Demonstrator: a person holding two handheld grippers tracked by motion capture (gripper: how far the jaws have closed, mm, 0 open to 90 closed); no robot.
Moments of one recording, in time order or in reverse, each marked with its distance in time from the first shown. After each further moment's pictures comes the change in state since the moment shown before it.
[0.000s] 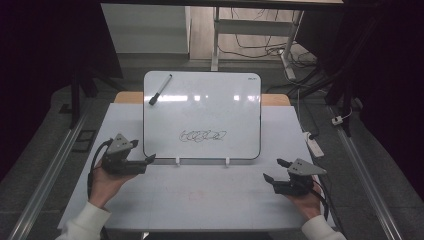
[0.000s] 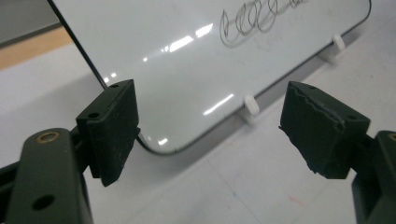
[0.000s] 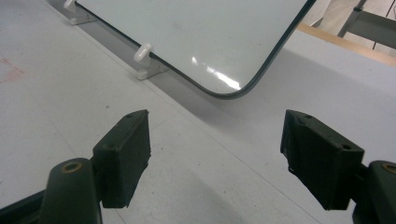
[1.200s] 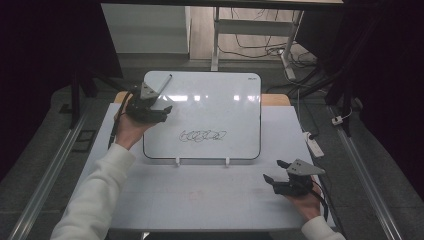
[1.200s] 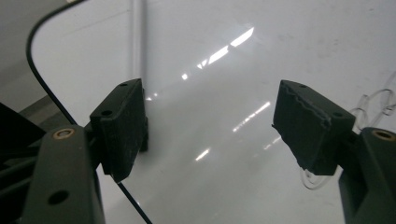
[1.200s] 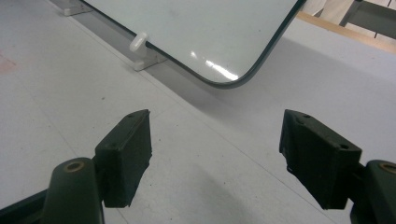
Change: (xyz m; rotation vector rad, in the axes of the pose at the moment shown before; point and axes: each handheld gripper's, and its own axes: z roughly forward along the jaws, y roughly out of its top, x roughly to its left) left arm 0.033 0.125 0.059 0.006 0.170 0.133; right arm -0.001 -0.004 0.003 0.028 -0.005 0.011
